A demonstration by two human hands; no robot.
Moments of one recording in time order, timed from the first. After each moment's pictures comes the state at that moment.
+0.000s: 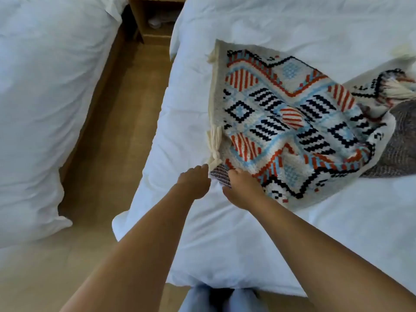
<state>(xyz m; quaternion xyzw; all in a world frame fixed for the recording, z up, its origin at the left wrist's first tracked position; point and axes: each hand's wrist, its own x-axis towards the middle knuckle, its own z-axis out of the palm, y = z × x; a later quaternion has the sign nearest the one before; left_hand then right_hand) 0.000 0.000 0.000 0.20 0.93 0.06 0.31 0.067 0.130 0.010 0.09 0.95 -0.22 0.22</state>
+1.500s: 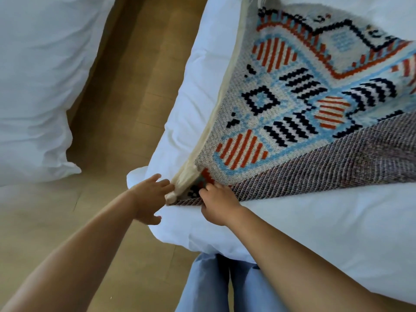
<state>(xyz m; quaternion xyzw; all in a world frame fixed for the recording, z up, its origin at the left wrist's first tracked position) 0.045 -0.220 -0.085 0.53 0.75 -0.21 0.34 0.100 -0.014 -0.079 -0.14 0.91 -0.14 0.36</state>
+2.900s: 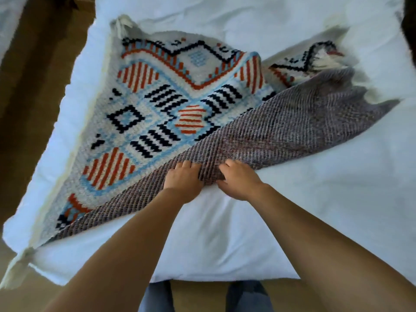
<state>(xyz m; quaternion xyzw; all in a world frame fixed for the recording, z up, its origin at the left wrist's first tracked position) 0.100 0.195 -0.058 0.26 0.93 0.04 0.26 0.154 0.349 -0.038 0.00 0.96 -0.12 0.24</state>
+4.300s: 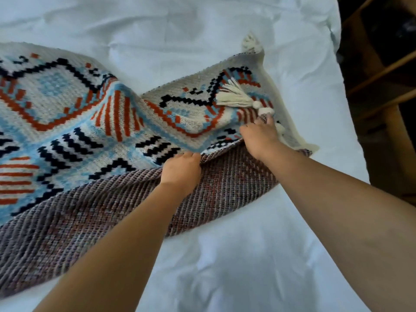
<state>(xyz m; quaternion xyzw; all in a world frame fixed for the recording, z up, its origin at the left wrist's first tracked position) 0.043 0.595 -0.091 0.31 0.93 0.09 0.16 0.049 0.797 -0.051 0.07 0.97 0.13 0.20</state>
